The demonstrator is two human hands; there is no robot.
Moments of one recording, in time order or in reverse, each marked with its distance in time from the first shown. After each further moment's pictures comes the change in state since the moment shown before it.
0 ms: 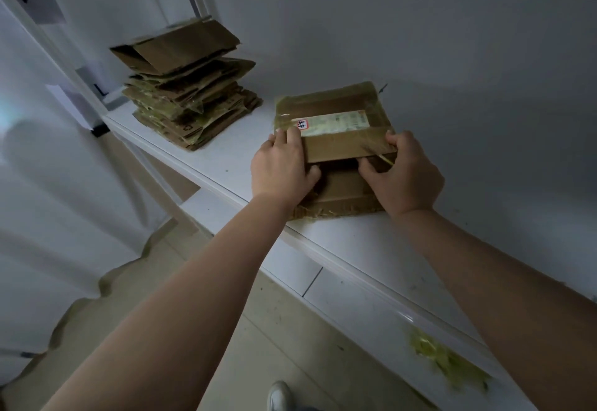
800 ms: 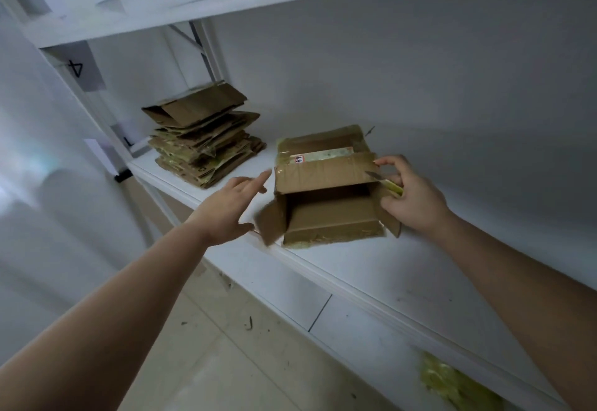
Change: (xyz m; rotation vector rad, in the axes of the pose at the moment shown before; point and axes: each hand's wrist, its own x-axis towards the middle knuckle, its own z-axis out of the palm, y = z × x) left_hand -0.021 -0.108 -0.024 -0.171 -0.228 0.429; right_hand 0.014 0.023 -0.065 0.239 -0.484 -0.017
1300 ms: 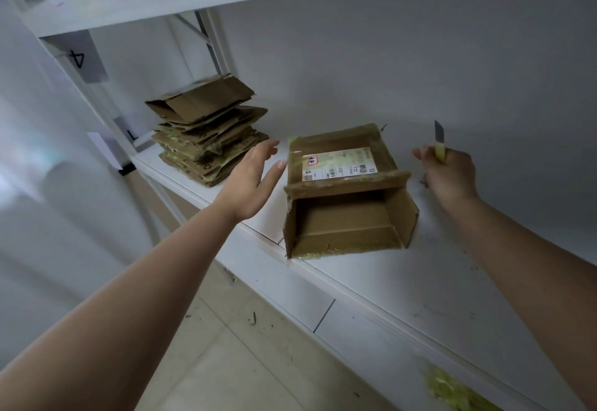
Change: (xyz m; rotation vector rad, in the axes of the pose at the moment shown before) left_hand 0.041 0.025 -0.018 -0.419 0.321 -0.210; right_hand 0.052 0.008 -0.009 0.319 0.356 0.256
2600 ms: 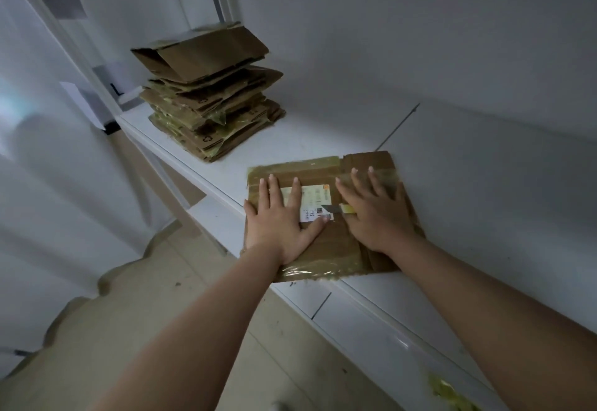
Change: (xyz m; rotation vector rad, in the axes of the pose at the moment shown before) left_hand -0.031 -0.057 0.096 0.455 -0.371 -0.348; right_hand -0.037 0.029 0.142 -1.028 -0.606 -0.461
